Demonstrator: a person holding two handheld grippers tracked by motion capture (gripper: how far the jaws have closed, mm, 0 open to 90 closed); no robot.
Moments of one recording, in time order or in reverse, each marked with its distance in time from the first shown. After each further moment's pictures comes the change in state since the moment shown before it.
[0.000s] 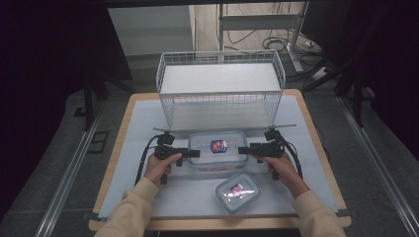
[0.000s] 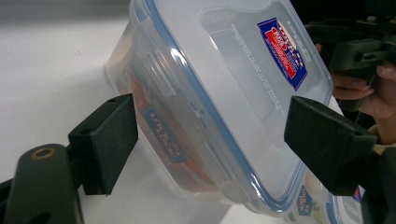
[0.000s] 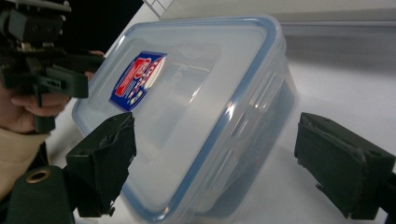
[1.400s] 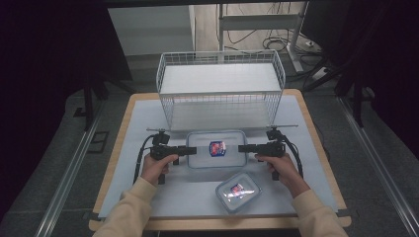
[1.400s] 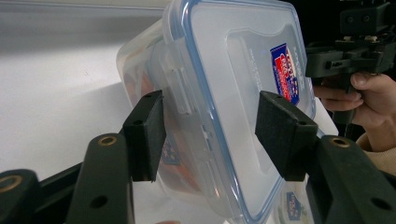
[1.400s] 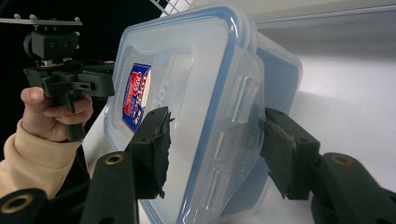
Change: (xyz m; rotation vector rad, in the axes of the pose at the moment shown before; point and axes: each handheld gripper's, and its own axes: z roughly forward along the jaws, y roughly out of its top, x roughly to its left) left arm -0.006 -0.003 -0.017 -0.090 -0.002 0.027; right arm -0.001 -0.001 -0.007 -0.013 0.099 0.089
